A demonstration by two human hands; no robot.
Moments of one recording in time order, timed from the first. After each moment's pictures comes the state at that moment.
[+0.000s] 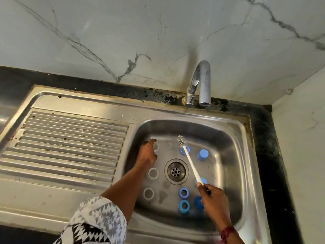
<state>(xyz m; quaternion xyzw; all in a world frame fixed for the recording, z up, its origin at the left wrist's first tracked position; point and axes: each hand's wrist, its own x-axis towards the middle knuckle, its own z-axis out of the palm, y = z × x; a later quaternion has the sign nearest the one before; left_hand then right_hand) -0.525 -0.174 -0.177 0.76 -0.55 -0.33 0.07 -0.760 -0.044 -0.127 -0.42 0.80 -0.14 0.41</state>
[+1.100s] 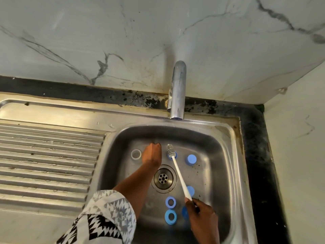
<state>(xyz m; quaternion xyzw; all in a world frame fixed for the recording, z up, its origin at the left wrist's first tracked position) -0.611 -0.226 -0.190 0.72 -0.65 -0.24 -0.07 -0.770 -0.053 -0.105 -0.40 0.80 -0.11 0.44</state>
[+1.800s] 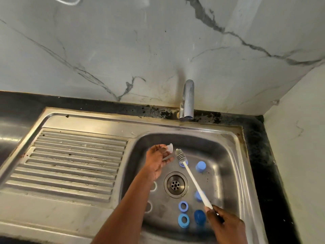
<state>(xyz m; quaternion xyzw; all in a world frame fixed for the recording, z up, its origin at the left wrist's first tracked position) -0.575 -0.182 -0.103 0.56 -0.12 -0.67 0.47 -0.785 -0.011 -0.072 -0.46 0.79 -0.20 0.35</state>
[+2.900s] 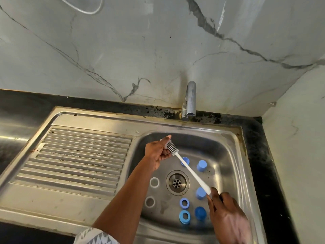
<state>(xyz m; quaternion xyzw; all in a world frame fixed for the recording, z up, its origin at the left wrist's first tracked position) -0.564 -0.184 -0.072 0.62 -0.14 -0.63 0.44 -0.789 -0.008 -0.081 -0.72 0.65 -0.20 -0.13</state>
